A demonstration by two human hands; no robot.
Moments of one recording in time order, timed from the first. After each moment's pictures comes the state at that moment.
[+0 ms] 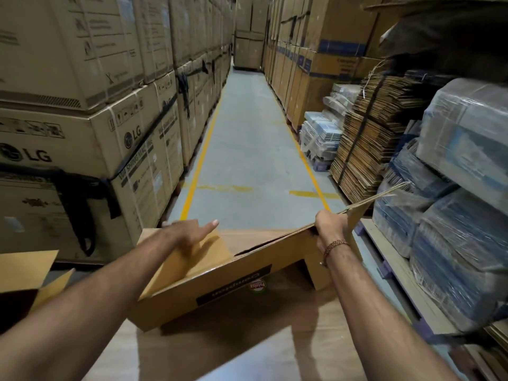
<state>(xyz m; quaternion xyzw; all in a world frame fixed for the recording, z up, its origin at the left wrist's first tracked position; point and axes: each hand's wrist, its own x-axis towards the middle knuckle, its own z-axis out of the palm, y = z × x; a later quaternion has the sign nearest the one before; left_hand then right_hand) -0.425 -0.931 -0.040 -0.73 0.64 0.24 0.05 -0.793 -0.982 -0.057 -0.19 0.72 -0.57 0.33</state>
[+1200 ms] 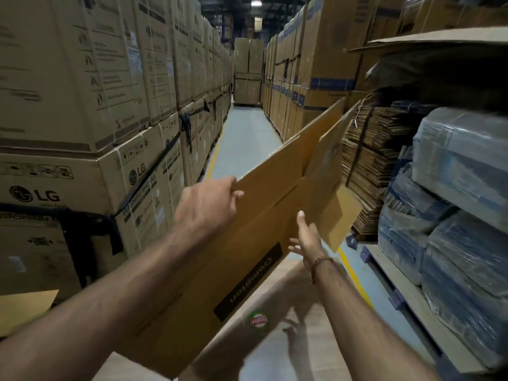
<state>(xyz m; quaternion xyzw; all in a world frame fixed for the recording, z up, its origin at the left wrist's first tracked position) -0.521 -0.854 0.158 -0.66 0.71 -0.12 -0.23 -0.749 -0.950 0.012 -0.36 0.61 -0.52 0.48</state>
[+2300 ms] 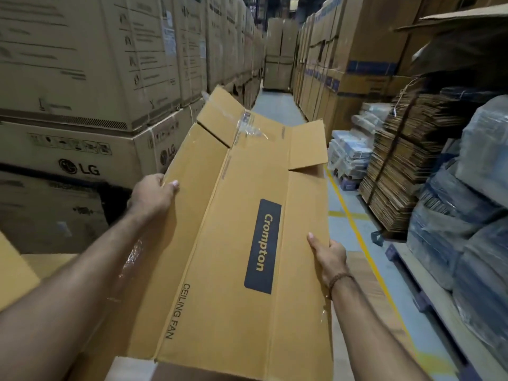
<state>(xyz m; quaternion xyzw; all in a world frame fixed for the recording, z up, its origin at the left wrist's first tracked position) -0.346 -0.882 0.079 -0.77 0.48 0.12 -0.39 -0.748 -0.918 -0.053 -0.37 0.60 -0.55 0.46</state>
